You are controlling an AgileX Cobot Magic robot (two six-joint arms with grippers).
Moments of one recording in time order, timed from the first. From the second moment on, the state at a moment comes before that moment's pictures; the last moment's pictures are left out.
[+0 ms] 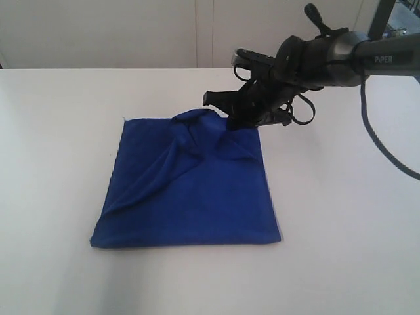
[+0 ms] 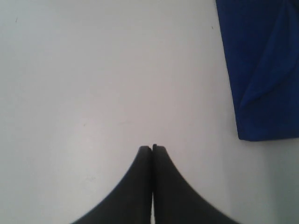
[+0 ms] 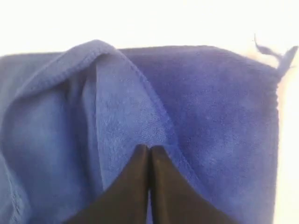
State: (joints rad) left arm -0.14 0.76 -0.87 0.05 1.07 -0.05; right arm 0.38 2.14 -1.54 0.43 0.49 0.03
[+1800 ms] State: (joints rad) left arm -0.36 2.01 -1.42 -0.74 0.59 0.15; right arm 0.33 2.14 -1.54 0.42 0.50 -0.13
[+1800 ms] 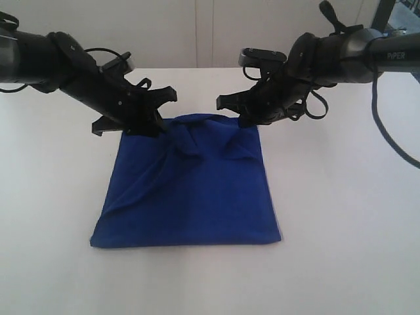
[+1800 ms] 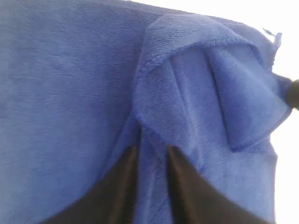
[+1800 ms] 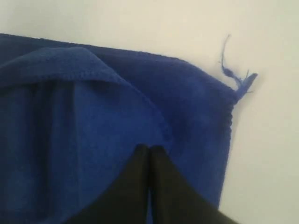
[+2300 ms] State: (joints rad) left arm -0.42 2.07 -1.43 -1.00 0.61 0.32; right arm 0.33 2.14 -1.54 0.42 0.49 -0.13
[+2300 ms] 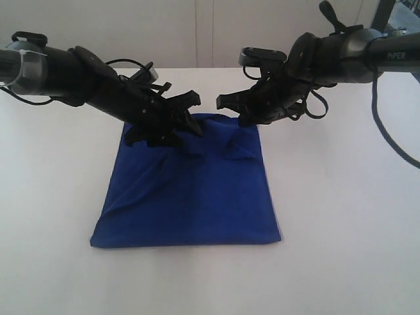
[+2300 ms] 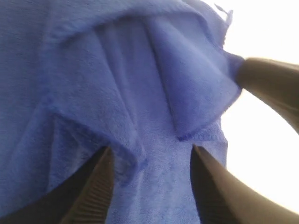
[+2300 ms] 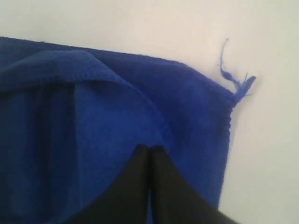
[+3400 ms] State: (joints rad) left arm -0.42 2.10 -1.43 -0.87 0.59 0.33; right arm 0.33 2.14 -1.54 0.42 0.49 -0.13
